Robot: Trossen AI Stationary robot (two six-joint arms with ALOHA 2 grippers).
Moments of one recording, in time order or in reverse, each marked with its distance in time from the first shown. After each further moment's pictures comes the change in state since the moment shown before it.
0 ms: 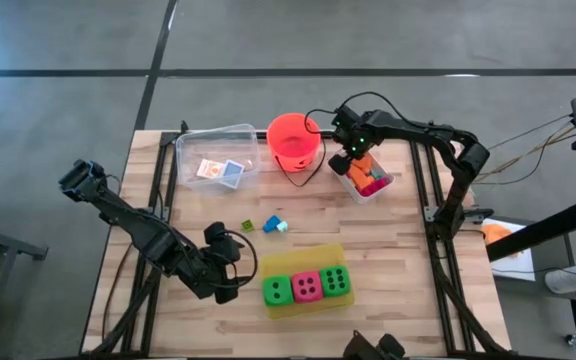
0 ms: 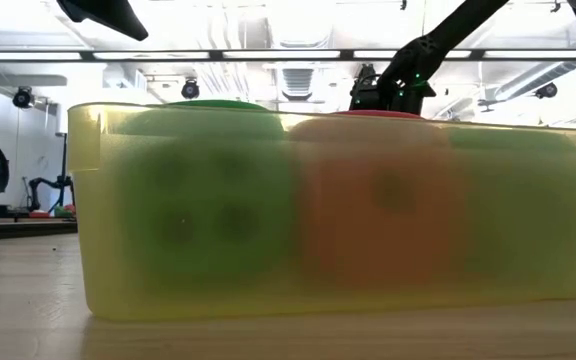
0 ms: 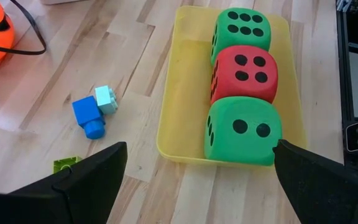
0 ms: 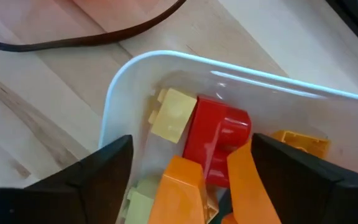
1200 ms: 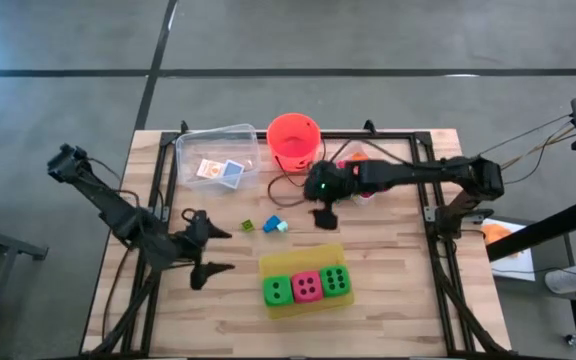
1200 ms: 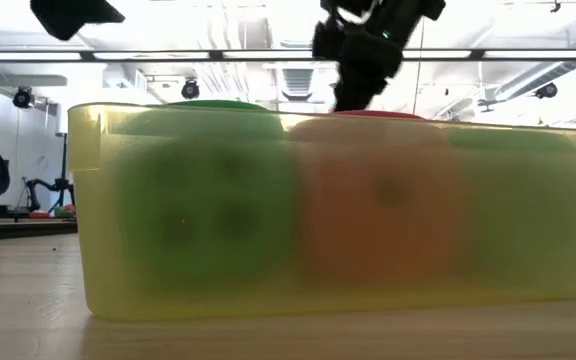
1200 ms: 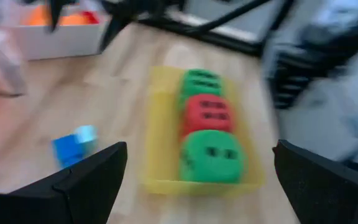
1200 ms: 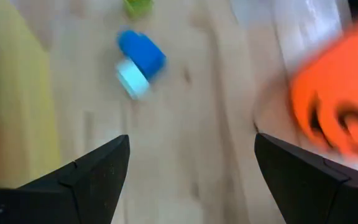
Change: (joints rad) left arm -0.052 -0.414 -0.369 0.360 -0.057 0.124; right arm 0.603 -0.152 0.011 0.208 0.147 -0.198
